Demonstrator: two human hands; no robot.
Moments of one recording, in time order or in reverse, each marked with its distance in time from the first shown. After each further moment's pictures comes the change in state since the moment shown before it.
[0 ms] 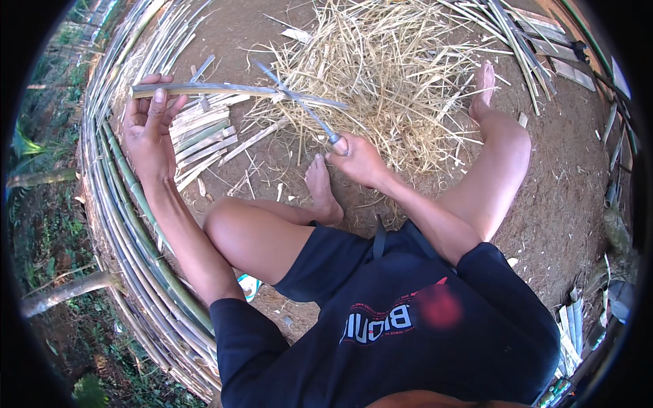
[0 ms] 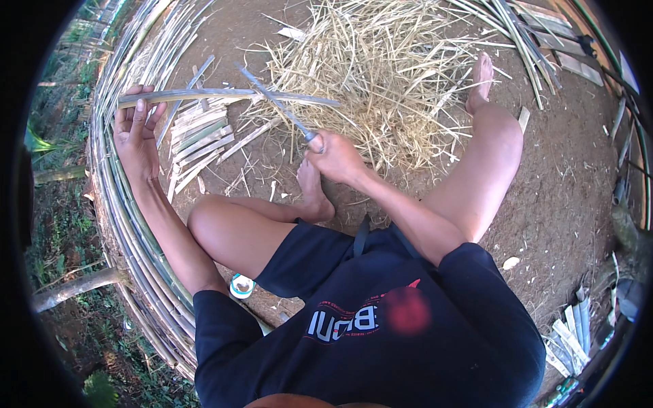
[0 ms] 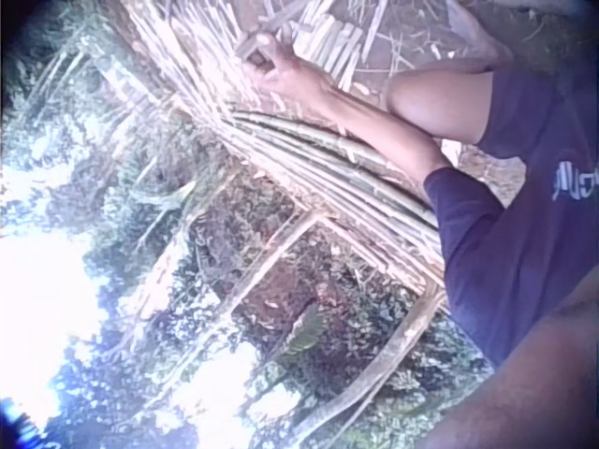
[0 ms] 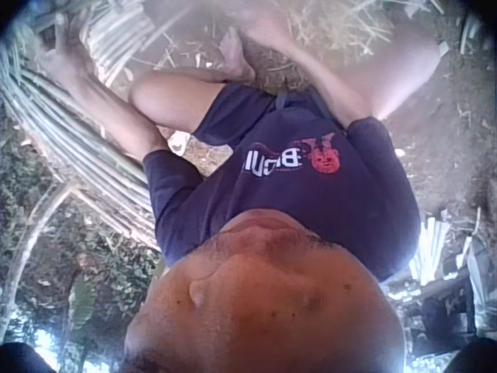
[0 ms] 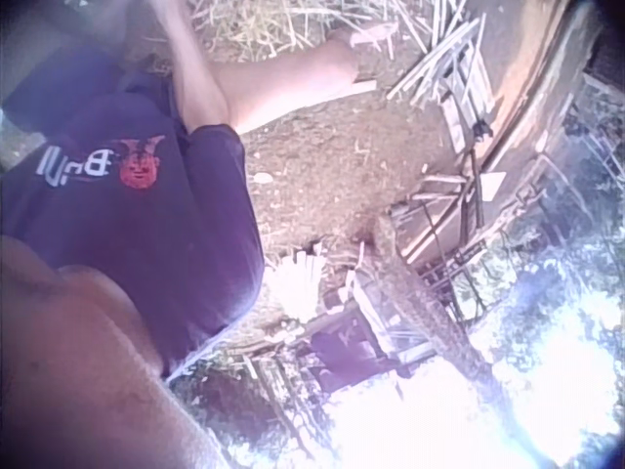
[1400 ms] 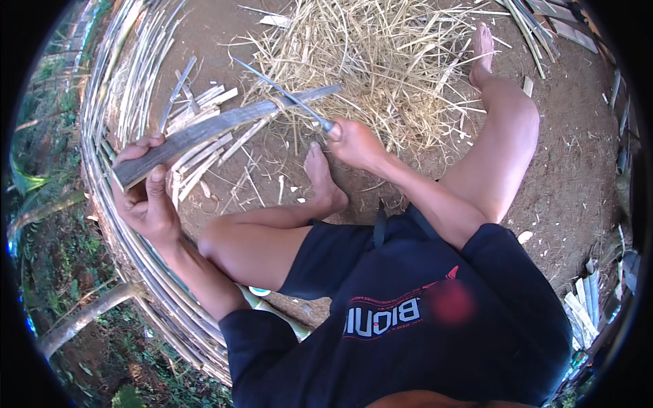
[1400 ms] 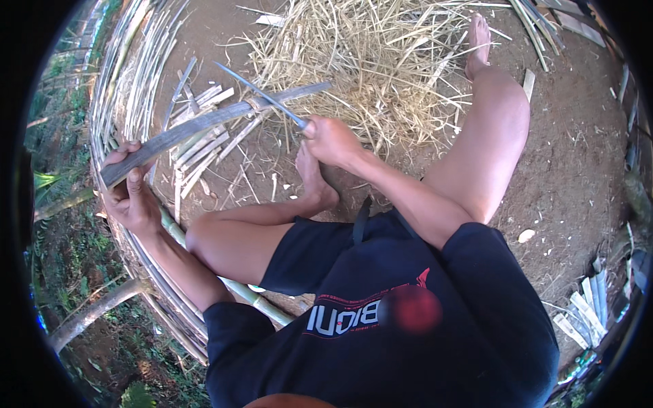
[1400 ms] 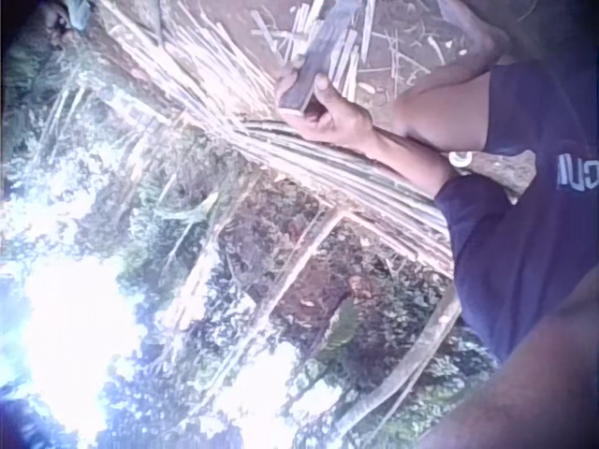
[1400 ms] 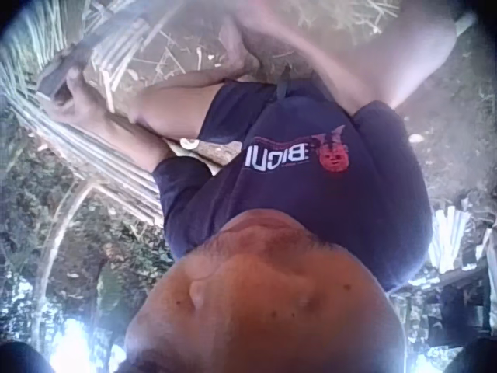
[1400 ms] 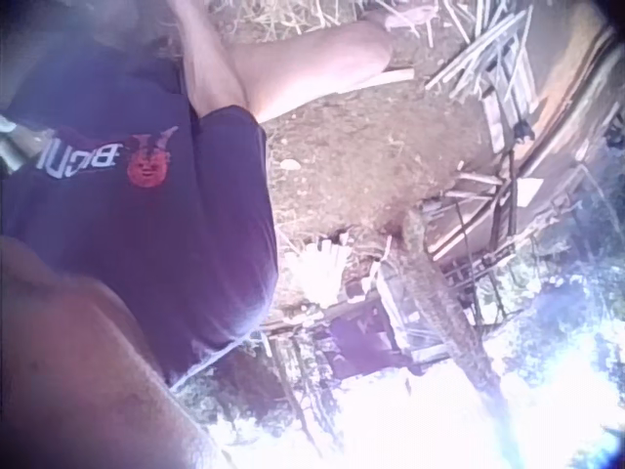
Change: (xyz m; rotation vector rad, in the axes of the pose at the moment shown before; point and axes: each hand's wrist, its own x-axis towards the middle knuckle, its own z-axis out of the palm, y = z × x) left_hand -0.045 0.008 0.014 0.199 -0.180 0.196; right_hand 0.009 -0.002 -0.013 0.094 -0.067 0.052
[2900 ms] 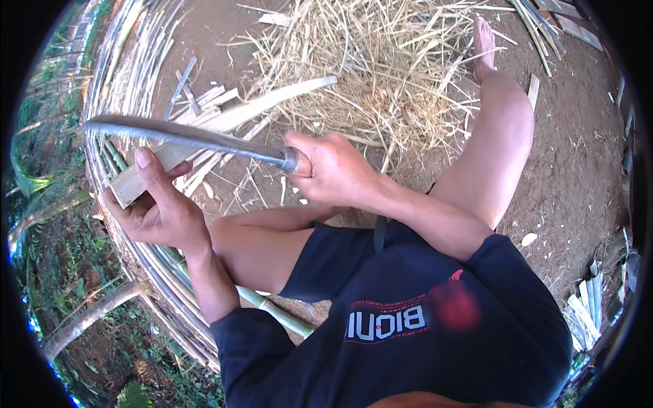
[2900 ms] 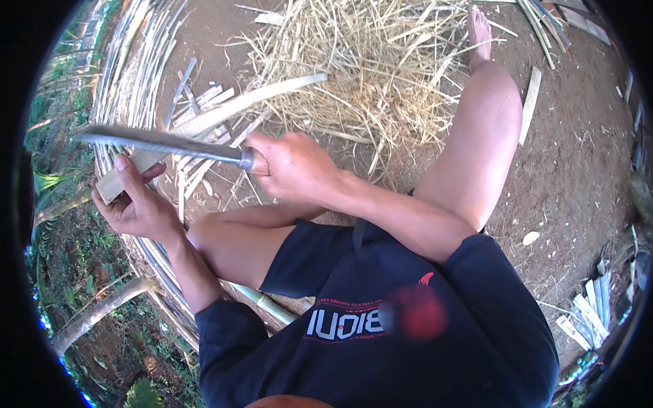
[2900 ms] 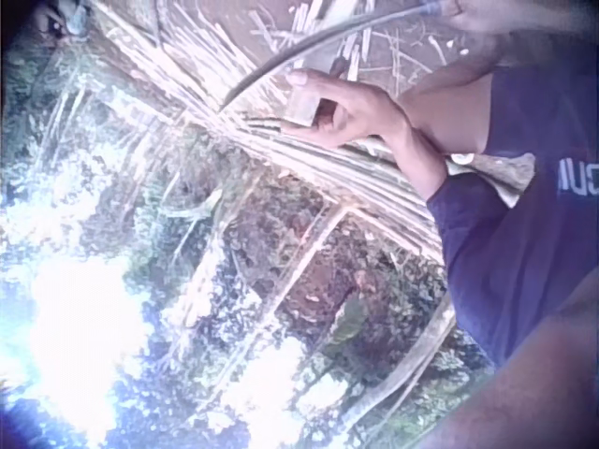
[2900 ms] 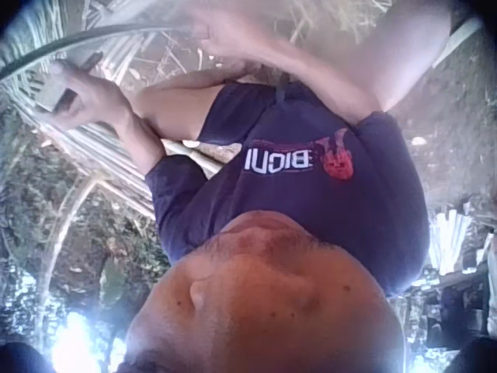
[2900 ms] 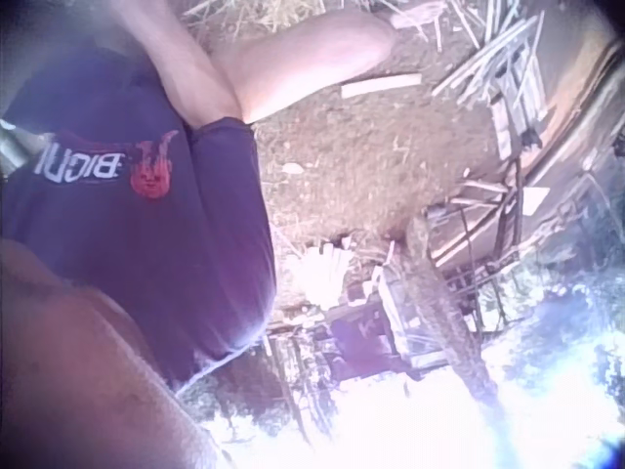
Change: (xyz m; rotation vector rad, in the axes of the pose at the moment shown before) left_hand 0.005 0.018 0.071 0.272 0.456 0.093; right_hand -0.019 -0.057 0.001 -0.036 0.009 -0.420
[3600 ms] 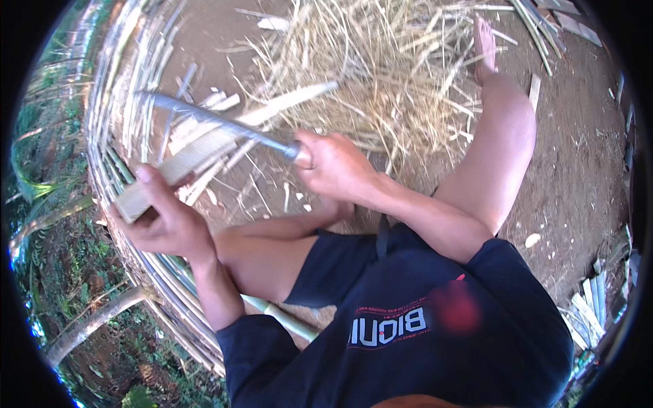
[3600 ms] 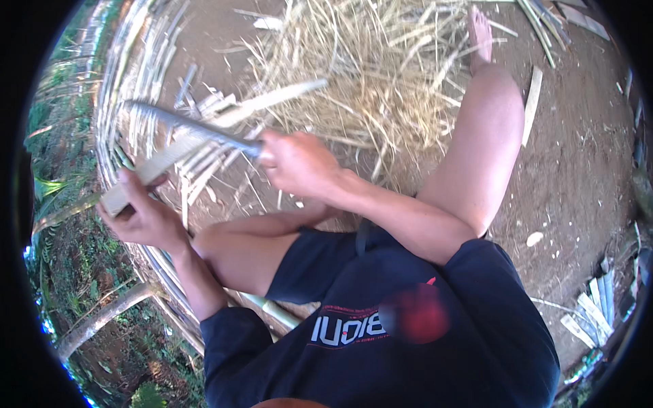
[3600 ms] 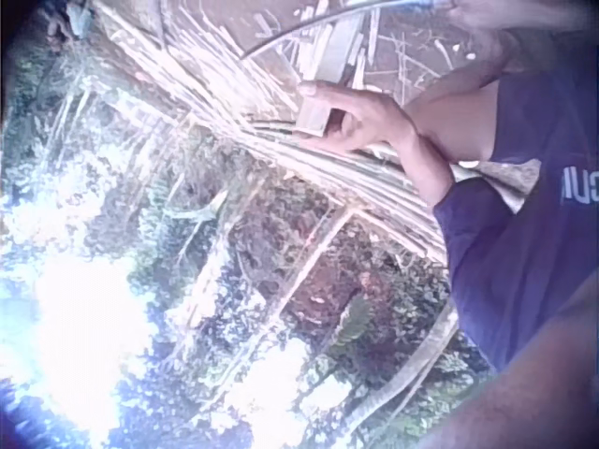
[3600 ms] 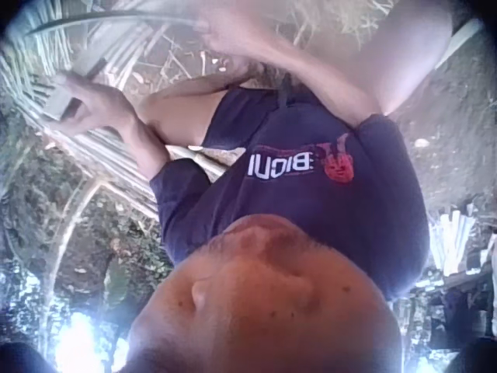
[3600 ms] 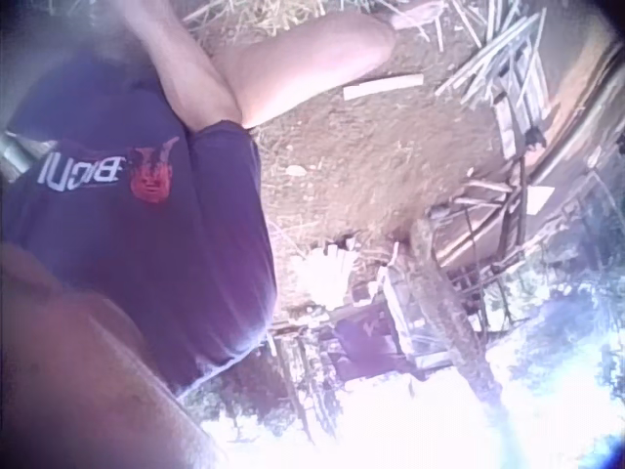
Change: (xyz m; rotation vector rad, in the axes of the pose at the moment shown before) left_hand 0.003 -0.018 -0.004 0.089 0.034 0.051; right_hand 0.015 0.019 0.014 -0.013 0.023 0.067
